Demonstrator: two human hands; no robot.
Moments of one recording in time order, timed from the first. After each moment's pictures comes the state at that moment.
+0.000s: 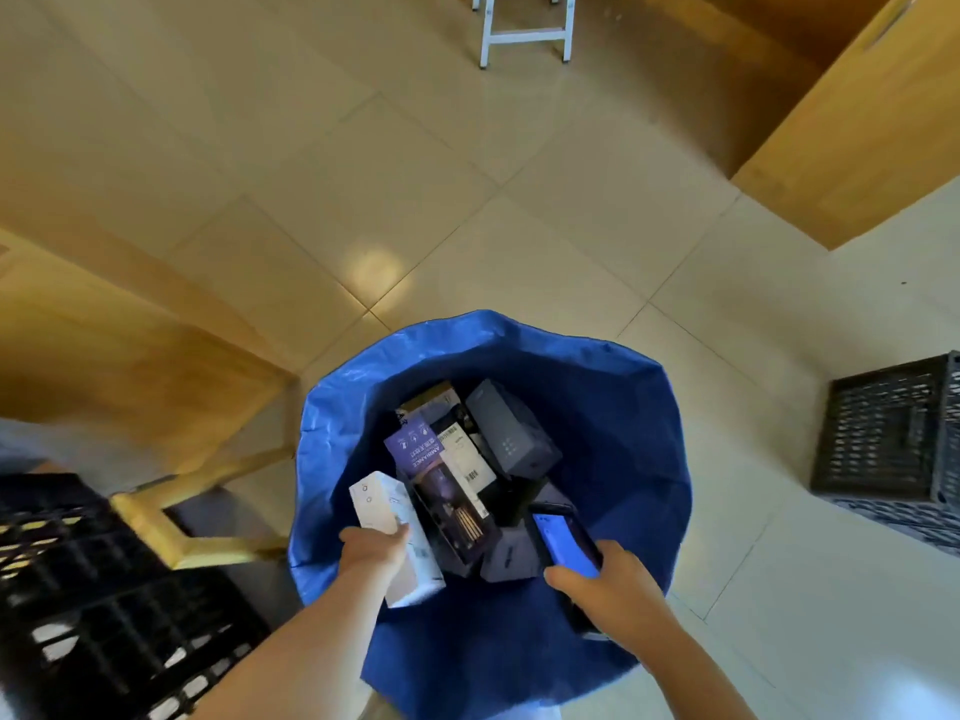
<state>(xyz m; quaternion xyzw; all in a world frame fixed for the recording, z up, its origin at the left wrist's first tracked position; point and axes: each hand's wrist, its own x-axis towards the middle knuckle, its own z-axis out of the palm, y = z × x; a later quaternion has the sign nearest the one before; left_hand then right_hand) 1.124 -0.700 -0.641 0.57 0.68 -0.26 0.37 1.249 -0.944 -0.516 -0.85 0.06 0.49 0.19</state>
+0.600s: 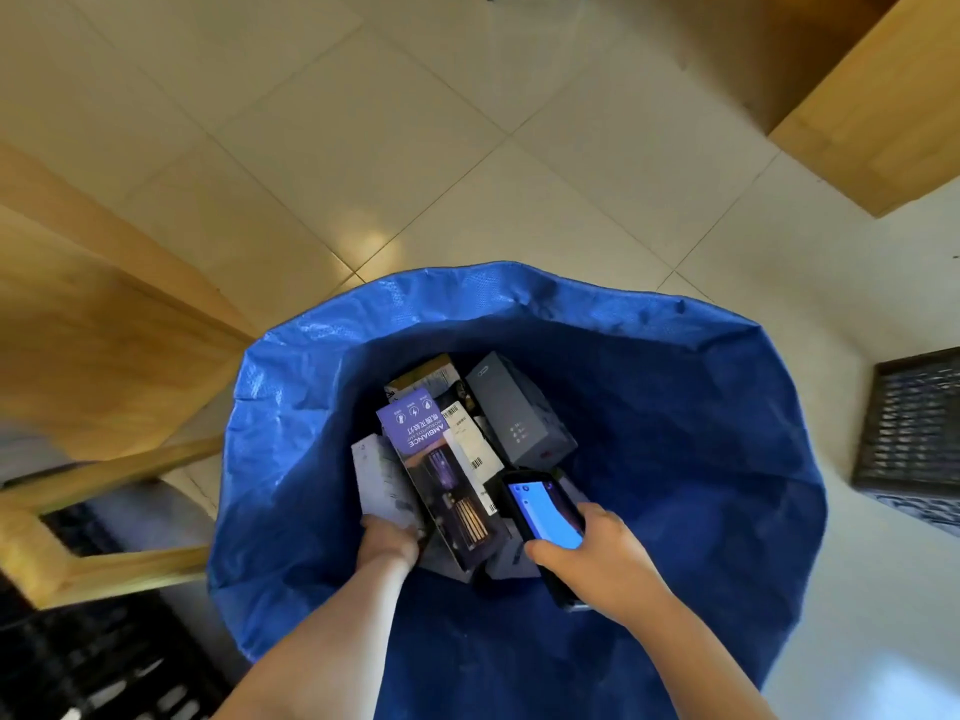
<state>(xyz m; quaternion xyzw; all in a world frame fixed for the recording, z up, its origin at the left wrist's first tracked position) 1.124 -0.706 -0.790 0.57 0.65 -0.29 0.41 1.257 -0.902 -0.633 -0.85 -0.01 0.48 0.20</state>
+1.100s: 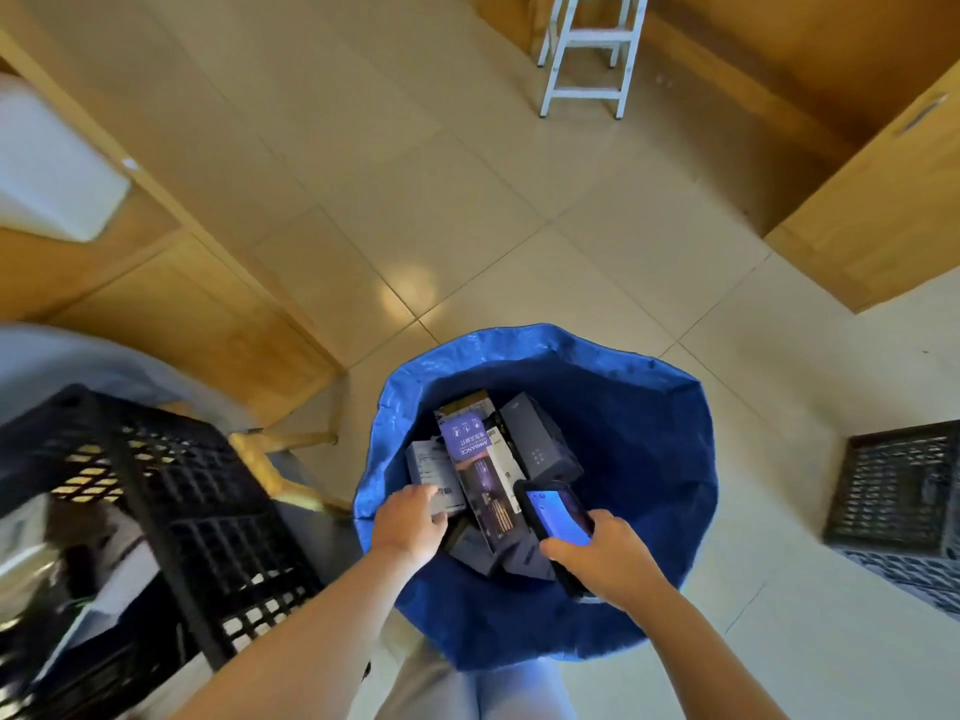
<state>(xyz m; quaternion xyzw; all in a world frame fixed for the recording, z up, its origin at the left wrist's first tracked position) 1.083 -0.686 -0.578 0.85 0.37 -0.25 0.27 1.220 -0.895 -0.462 -0.86 -0.05 0.47 0.18</state>
